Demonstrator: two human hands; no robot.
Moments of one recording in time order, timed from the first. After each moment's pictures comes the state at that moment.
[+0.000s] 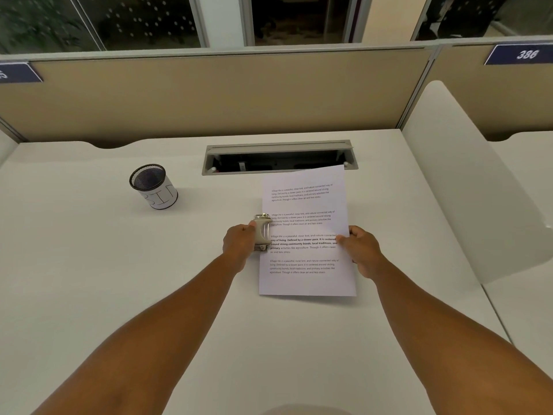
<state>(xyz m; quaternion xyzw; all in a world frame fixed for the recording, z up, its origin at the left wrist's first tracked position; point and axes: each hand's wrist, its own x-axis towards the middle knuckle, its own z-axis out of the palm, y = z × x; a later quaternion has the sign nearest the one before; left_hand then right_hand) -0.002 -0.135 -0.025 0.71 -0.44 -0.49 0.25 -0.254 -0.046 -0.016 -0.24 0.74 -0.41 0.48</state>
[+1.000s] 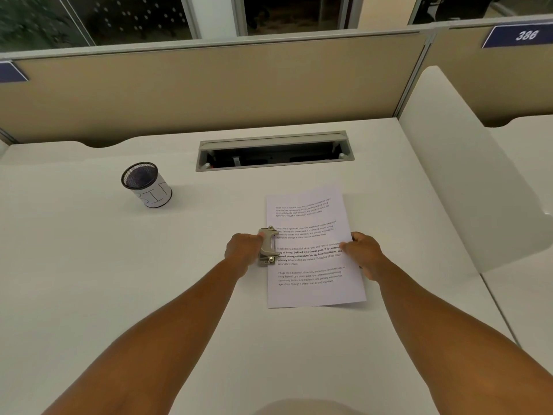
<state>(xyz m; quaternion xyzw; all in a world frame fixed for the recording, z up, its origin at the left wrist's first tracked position) -0.013 -0.115 -0.028 0.73 -0.44 -0.50 0.15 -0.269 -0.032 -0.041 -0.23 0.77 -0.35 0.49</state>
